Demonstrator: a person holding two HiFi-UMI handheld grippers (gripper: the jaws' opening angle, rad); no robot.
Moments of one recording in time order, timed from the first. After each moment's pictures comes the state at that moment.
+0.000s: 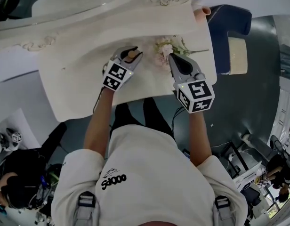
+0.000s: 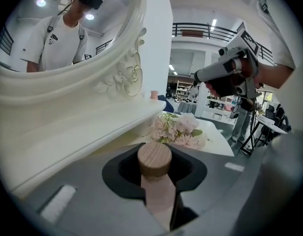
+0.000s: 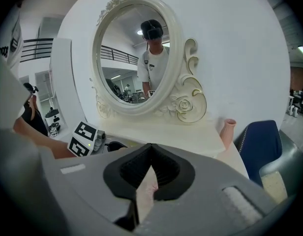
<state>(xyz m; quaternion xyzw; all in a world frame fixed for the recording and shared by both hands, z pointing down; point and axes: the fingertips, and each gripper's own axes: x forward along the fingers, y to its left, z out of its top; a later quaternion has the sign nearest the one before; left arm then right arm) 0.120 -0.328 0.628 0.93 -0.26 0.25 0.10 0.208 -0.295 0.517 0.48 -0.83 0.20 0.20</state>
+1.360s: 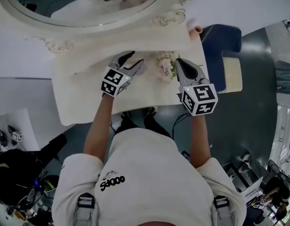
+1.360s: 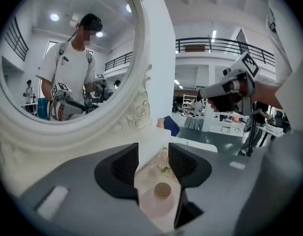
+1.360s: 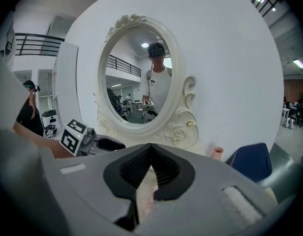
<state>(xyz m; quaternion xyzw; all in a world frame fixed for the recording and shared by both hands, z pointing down) 0.098 -0.336 0.527 0.93 -0.31 0.17 0.08 0.222 -0.295 0.437 0.50 -0.84 0.13 0.15</state>
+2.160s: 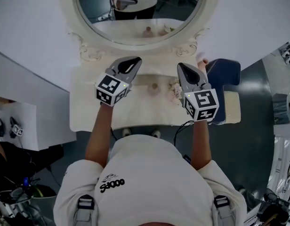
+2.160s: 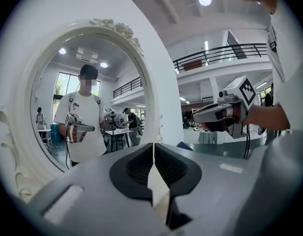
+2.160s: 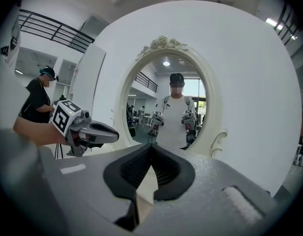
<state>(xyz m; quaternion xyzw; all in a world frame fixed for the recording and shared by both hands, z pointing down) 0.008 -0.319 0.353 0.92 -0.38 0.07 -0.02 0.135 -0.296 0.322 0.46 -0.88 -0.02 0.13</state>
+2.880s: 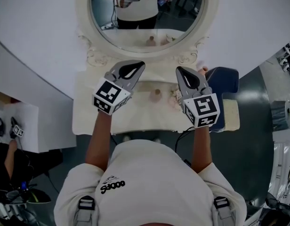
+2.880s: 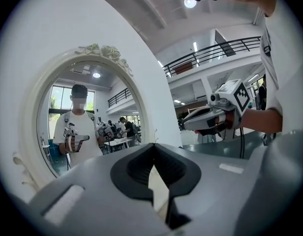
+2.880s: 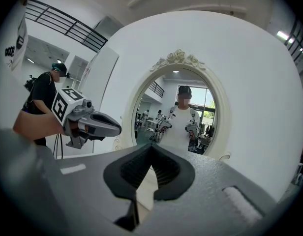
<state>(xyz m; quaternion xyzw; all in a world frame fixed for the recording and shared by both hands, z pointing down) 0.000 -0.275 0.290 0.92 -0.37 0.06 -0.09 0.103 -0.266 0.279 0.44 -0.88 -0.09 0.13</state>
